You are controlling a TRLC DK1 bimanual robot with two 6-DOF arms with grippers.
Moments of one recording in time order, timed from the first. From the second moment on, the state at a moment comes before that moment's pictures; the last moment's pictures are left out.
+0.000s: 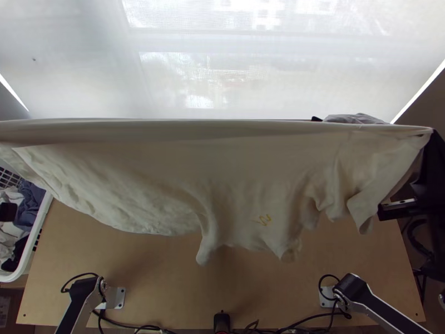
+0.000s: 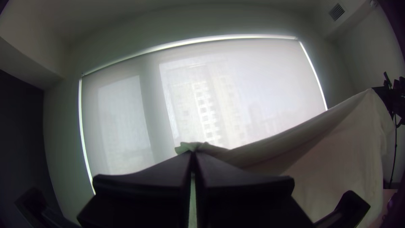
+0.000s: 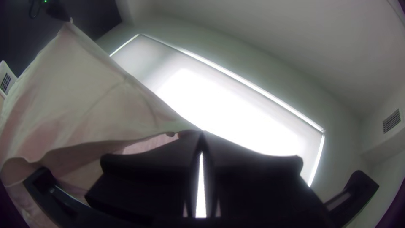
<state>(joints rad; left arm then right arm) 0.23 0.71 1.70 -0.55 0.26 0.15 0.67 0.63 1.23 0.06 0.19 -0.86</state>
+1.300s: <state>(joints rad) 0.08 1.02 0.98 -0.41 0.25 0.13 0.48 0.97 0.72 0.30 0.11 -0.66</state>
